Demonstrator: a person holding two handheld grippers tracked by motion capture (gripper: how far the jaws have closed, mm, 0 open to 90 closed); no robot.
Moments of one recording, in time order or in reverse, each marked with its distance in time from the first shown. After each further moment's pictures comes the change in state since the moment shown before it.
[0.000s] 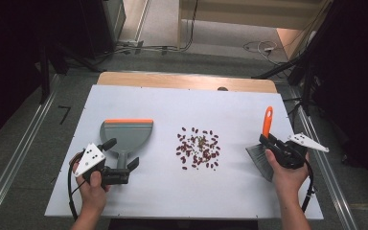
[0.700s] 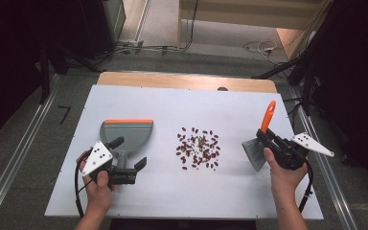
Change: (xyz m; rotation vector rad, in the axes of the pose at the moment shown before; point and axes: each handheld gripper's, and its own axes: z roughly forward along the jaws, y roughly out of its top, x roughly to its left) left arm -0.017 0.012 0.010 -0.013 -0.038 0.017; right arm 0.028 0.015 -0.011 -0.128 0.083 -0.009
